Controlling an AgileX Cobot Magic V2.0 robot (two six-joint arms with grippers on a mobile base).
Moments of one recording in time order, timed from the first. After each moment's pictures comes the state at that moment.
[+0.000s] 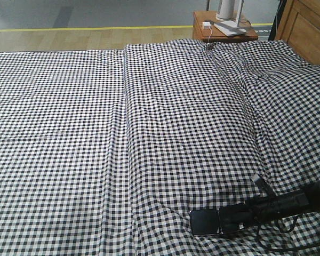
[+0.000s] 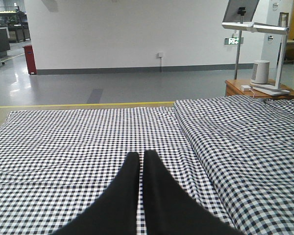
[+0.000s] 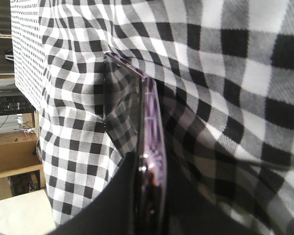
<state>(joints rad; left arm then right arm) 0.08 -0.02 0.03 -0.03 0.09 0.04 -0.34 2.87 -1.54 1.08 1.13 -1.35</state>
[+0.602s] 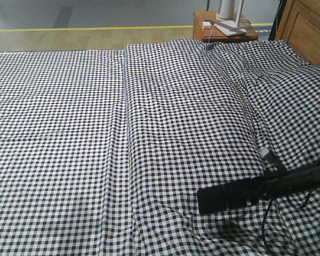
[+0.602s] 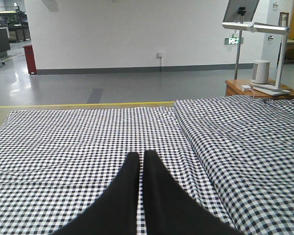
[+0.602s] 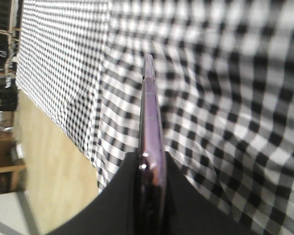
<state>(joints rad) 0.08 -0.02 0.03 -0.03 0.09 0.04 -0.33 2.52 -1.34 1.08 1.13 -1.37</state>
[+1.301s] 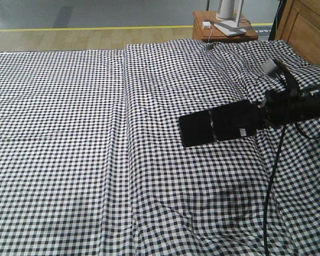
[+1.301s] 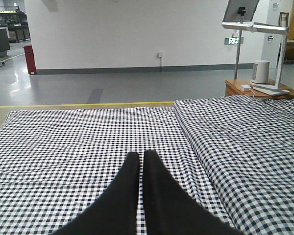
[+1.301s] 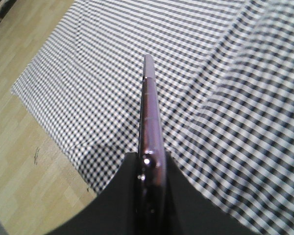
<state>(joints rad) 0.08 -0.02 0.03 -0.03 0.09 0.04 -0.13 1.82 -1.28 1.07 1.18 -1.19</state>
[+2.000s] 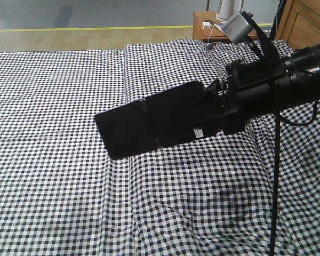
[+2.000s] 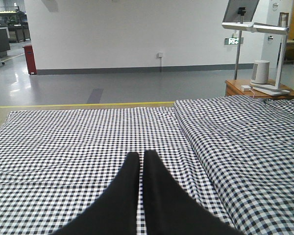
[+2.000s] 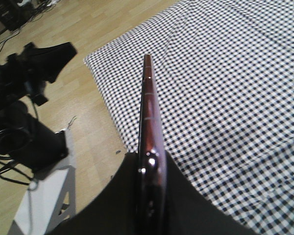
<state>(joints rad) 0.08 -0.02 0.03 -0.03 0.09 0.04 0.24 1.42 -1.28 1.05 1.22 -1.01</state>
